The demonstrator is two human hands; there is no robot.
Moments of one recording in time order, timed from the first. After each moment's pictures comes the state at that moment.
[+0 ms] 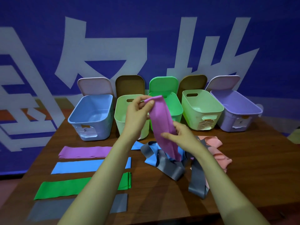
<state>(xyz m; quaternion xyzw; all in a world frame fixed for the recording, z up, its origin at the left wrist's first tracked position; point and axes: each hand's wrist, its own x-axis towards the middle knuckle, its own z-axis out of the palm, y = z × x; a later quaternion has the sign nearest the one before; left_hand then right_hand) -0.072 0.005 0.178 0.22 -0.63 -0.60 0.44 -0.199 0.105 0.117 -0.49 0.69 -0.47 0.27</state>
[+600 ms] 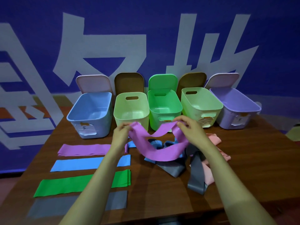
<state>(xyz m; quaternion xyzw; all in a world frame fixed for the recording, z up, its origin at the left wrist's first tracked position) -0.038 -0.036 0.089 0.43 -0.55 -0.62 0.35 -0.228 0.114 0.111 -0.47 0.75 -0.44 0.14</state>
